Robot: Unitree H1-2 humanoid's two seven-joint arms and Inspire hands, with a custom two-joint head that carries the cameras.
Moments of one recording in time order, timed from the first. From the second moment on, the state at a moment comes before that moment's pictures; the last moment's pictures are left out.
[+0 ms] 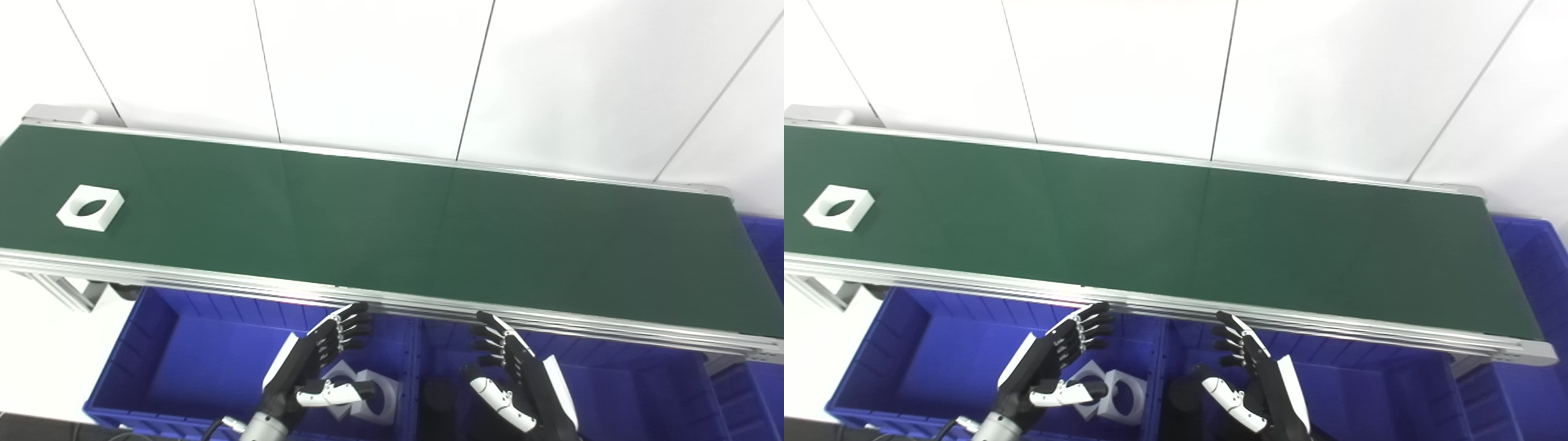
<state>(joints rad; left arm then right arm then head) 0.22 0.04 -0.16 0.16 -0.04 -0.34 -0.22 0.22 -0.09 0.21 -0.05 -0.24 -0.18 0.05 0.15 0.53</state>
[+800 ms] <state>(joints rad) 0.19 0.02 -0.16 0.25 -0.01 -0.39 -0.21 0.22 -0.09 0.20 -0.04 -0.23 -0.22 0.05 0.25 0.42</state>
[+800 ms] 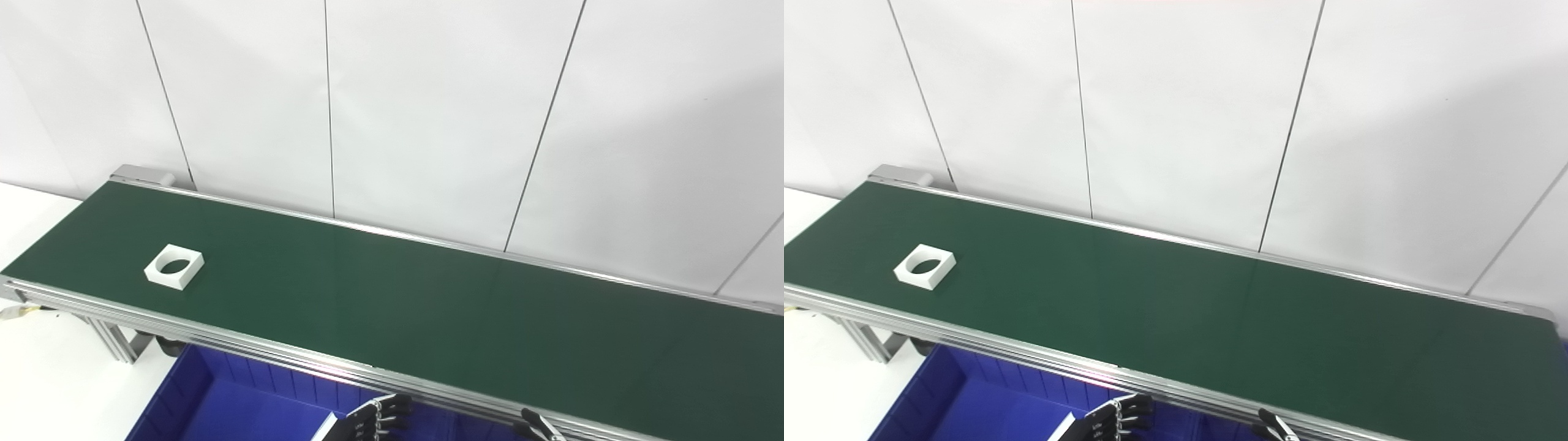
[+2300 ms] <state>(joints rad) 0.20 0.09 -0.17 -0.11 0.03 -0.23 -0.22 0.19 -0.09 0.18 0.03 -0.19 -0.25 0.05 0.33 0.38</state>
